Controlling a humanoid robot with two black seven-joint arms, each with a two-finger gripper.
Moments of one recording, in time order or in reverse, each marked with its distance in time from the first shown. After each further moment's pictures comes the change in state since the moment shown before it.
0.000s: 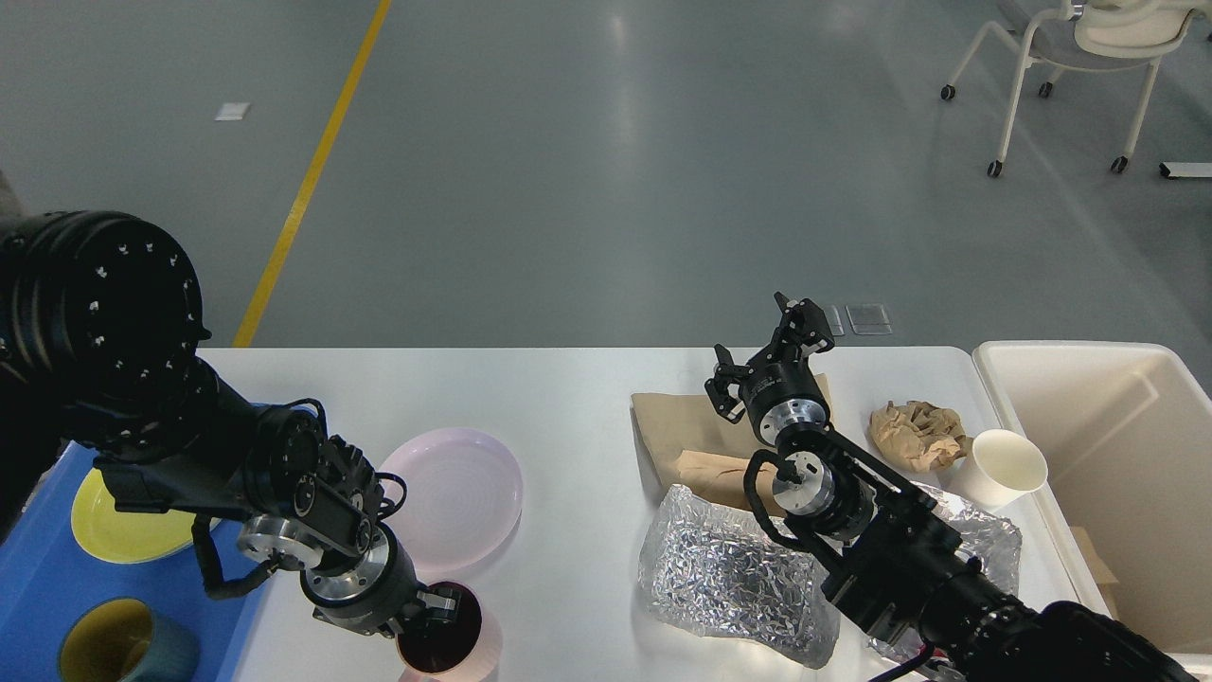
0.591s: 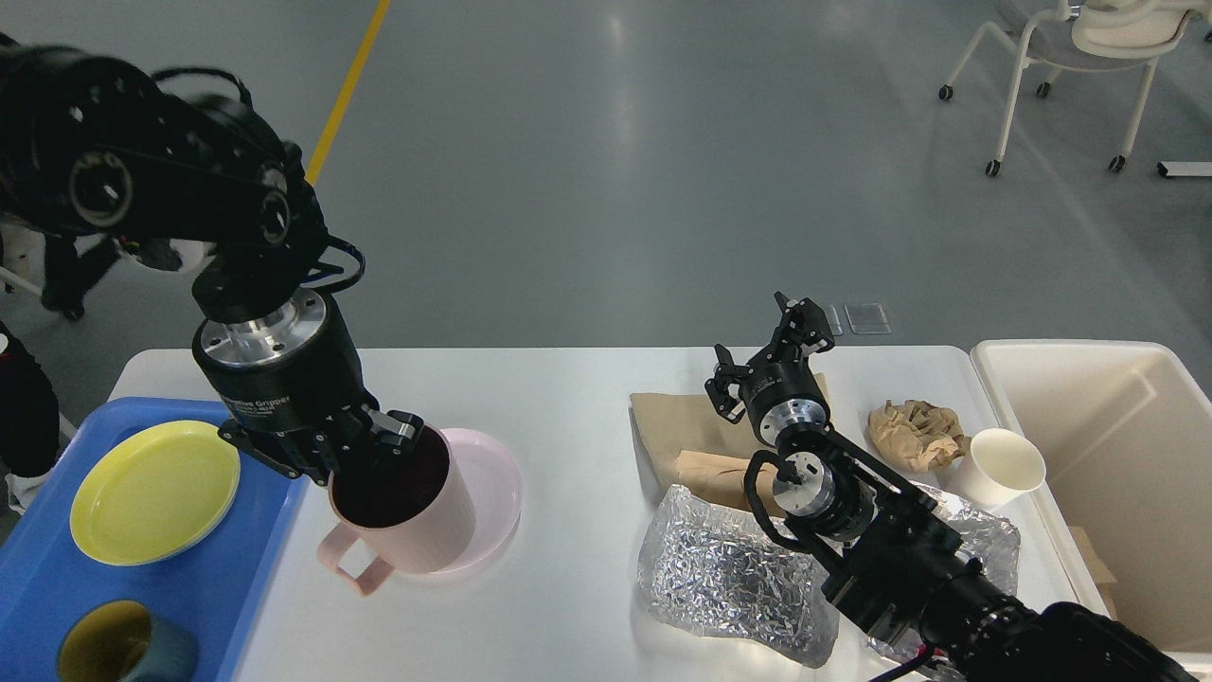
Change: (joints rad) left arm -0.736 0.145 0.054 -0.112 -0.002 -0.609 0.003; right arm 0.000 0.000 0.000 0.000 0.000 0.000 0.000
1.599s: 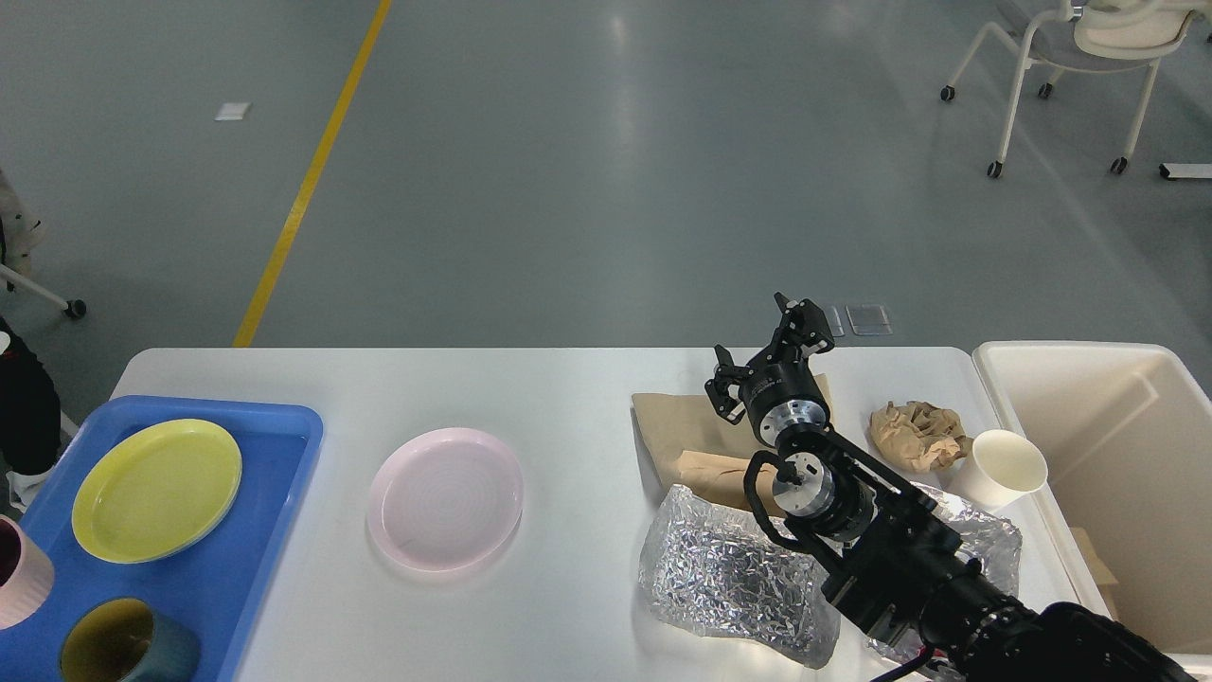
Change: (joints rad) left arm 0.686 0.582 0.393 0.347 0.018 0.480 0.059; right arm -0.001 0.000 0.000 0.000 -0.001 0.000 0.000
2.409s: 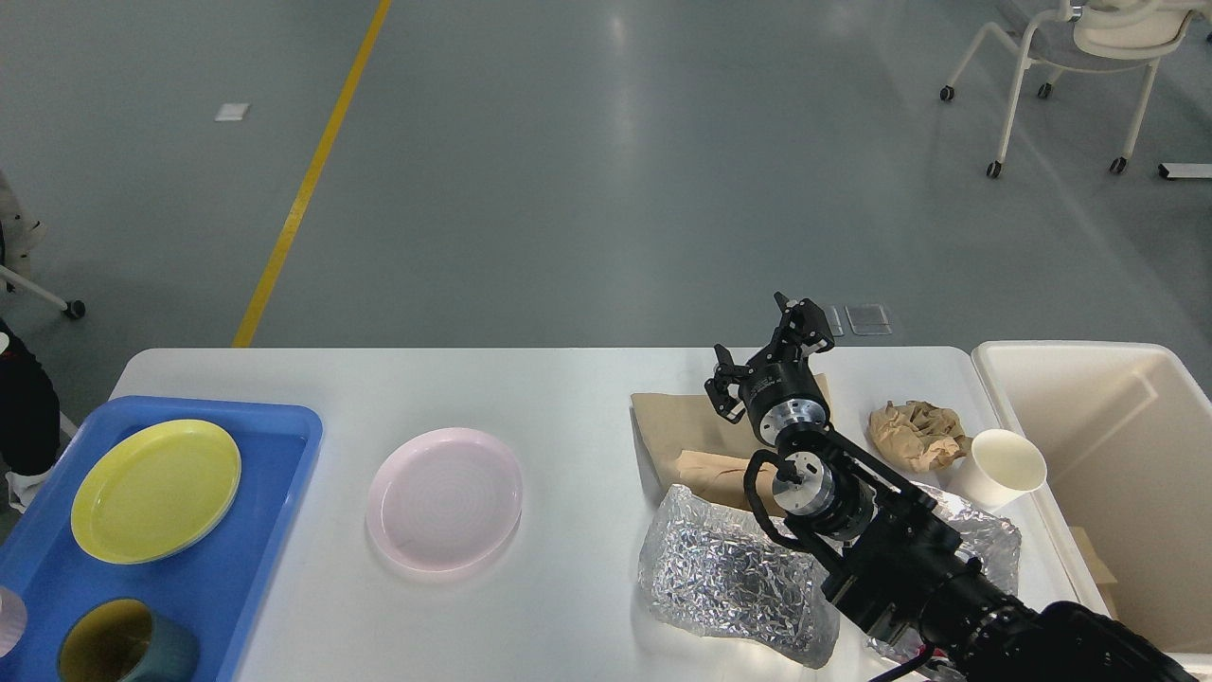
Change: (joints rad) left arm 0.405 0.150 -0.328 0.196 -0.003 0.193 0.003; right arm 0.002 0.000 0.000 0.000 0.000 0.000 0.000
